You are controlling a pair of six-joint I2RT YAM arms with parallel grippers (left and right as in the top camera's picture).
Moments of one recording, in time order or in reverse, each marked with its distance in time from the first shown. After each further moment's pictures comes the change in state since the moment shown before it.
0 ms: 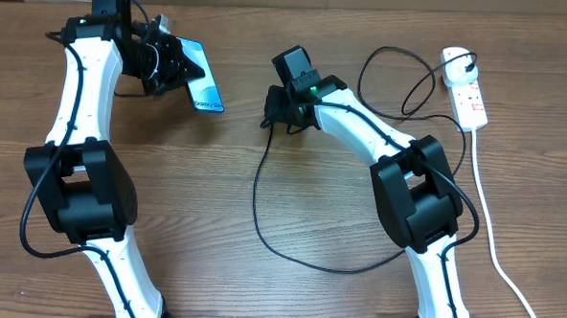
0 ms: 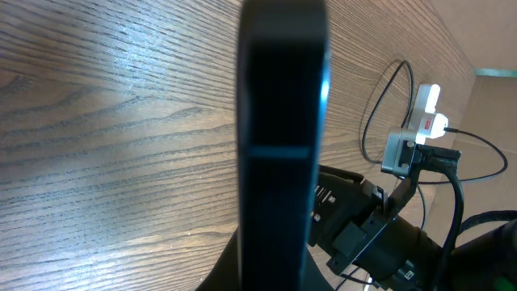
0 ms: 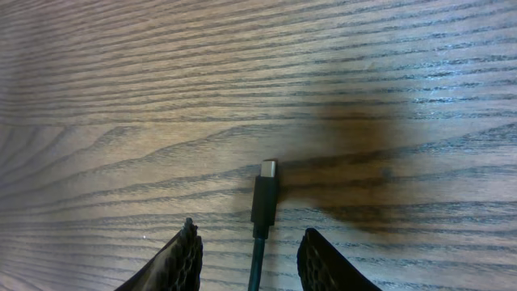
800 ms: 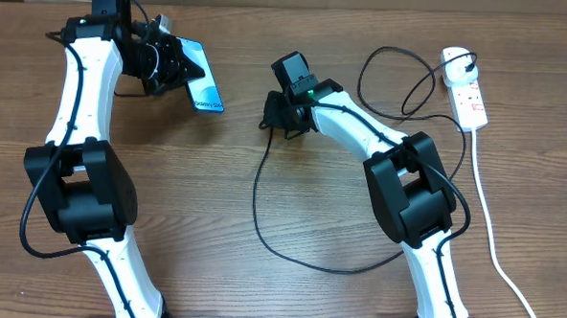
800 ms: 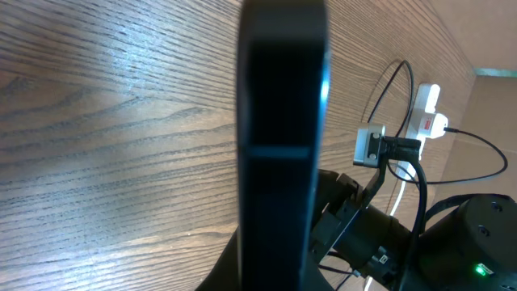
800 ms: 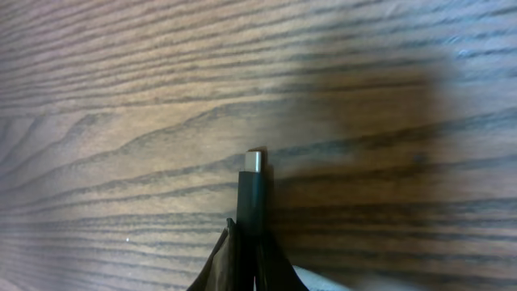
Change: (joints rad) left arm 0.000 0.000 0.000 0.001 0.000 0.000; right arm 0.001 0.047 0.000 0.013 -0.054 0.048
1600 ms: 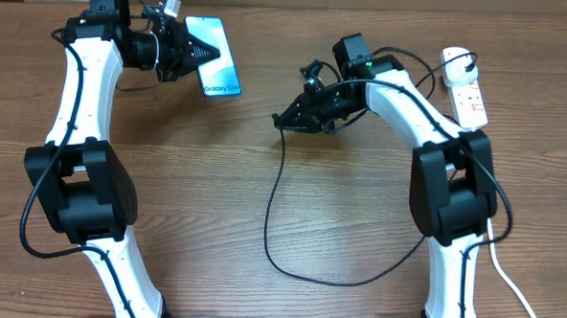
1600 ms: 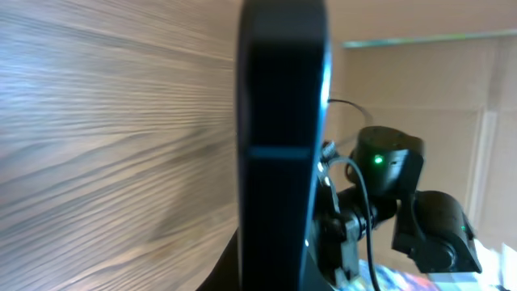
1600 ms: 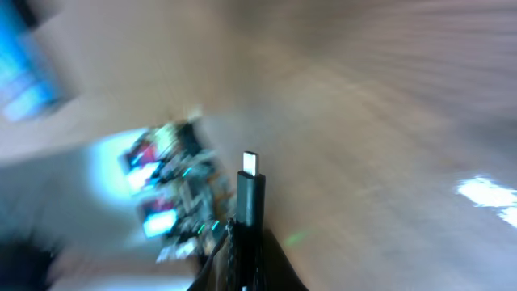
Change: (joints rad) left arm 0.000 0.000 0.000 0.135 0.370 0.011; right arm -0.208 -0.113 0.005 -0.375 -0.946 -0.387
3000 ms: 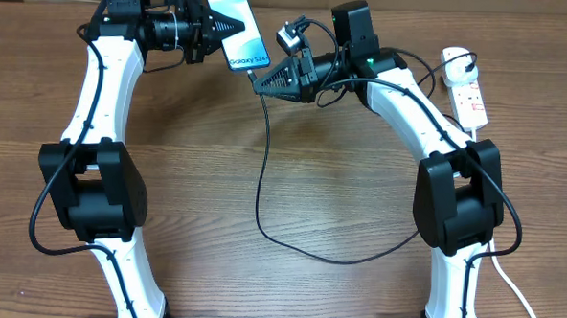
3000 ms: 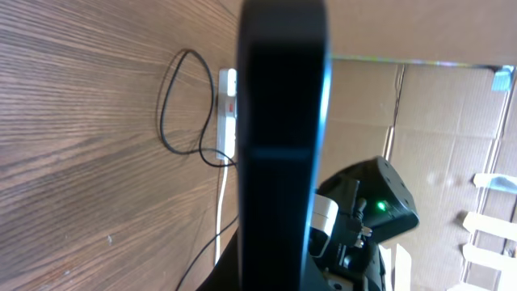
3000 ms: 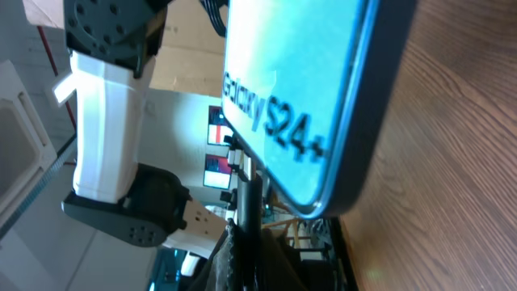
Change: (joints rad) left arm -0.079 0.000 0.000 0.311 0.119 -0.461; right arm 0.020 -0.051 0.005 0.585 -0.353 0.355
